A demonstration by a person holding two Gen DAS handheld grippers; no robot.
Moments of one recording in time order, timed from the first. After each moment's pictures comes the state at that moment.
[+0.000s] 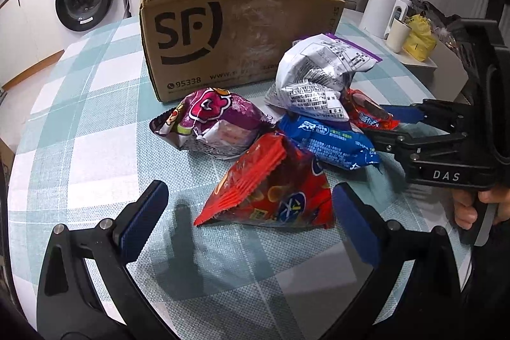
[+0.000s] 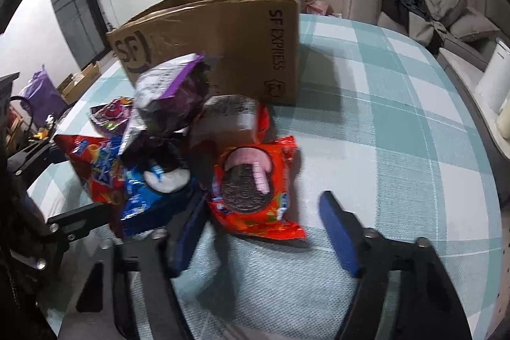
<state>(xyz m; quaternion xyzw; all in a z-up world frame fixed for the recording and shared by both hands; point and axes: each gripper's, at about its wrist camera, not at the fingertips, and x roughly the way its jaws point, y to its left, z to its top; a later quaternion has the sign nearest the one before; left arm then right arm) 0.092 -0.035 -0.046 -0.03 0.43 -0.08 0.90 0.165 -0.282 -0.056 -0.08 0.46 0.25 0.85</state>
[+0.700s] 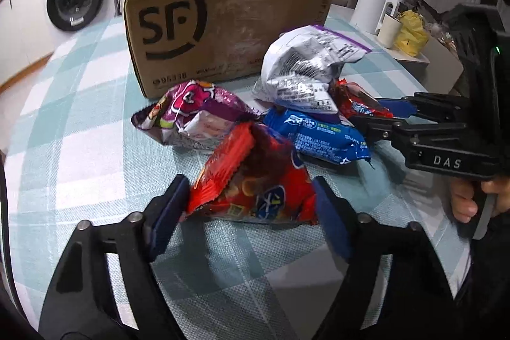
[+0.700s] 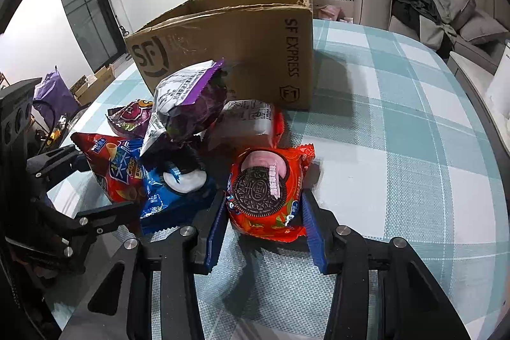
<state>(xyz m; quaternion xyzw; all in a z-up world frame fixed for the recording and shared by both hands) 0.091 -0.042 -0.051 -0.02 0.43 -0.10 0.90 0.163 -0.285 -0.052 -0.07 0.45 0.26 0.85</state>
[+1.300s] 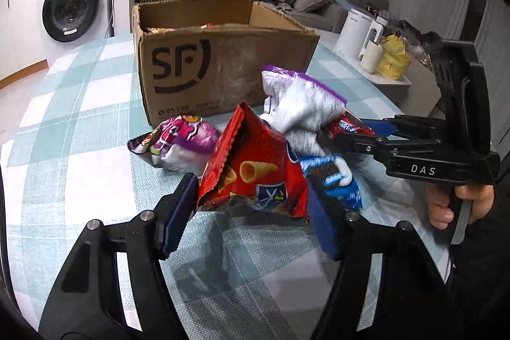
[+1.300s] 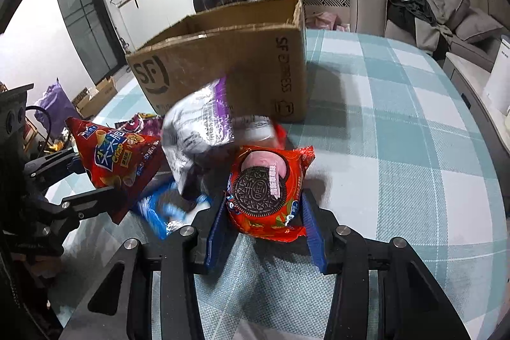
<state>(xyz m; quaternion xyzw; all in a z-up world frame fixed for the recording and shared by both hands) 0.084 -0.019 -0.019 -0.06 0.38 -0.13 0.91 0.161 -0.293 -0.040 -0.05 0.43 0.26 0.86</state>
